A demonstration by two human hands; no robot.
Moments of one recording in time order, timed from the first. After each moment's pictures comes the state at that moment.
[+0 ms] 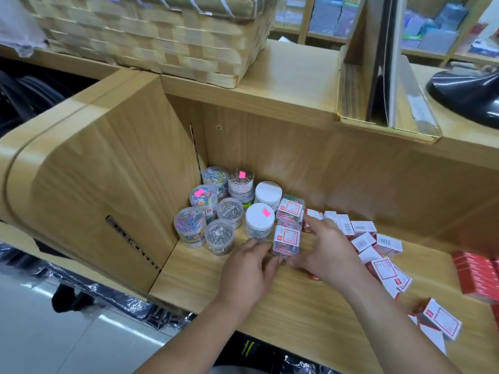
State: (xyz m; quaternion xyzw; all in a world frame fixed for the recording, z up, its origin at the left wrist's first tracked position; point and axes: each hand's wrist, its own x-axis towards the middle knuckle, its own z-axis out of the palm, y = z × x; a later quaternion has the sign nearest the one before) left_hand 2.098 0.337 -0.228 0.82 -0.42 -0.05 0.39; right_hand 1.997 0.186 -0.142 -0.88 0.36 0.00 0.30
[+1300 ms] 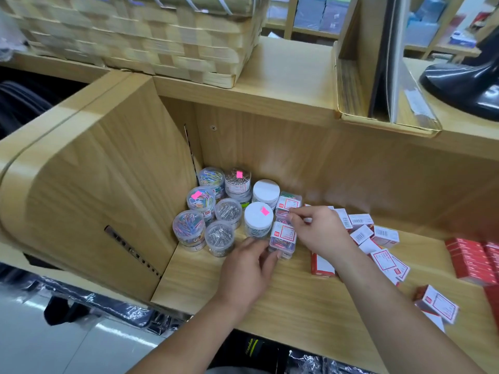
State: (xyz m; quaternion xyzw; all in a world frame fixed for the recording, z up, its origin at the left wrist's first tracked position) left_hand 2.107 0.341 -0.223 0.78 -0.43 -0.05 0.45; right_hand 2.029 0.177 -0.148 -0.84 0.40 -0.07 0.35
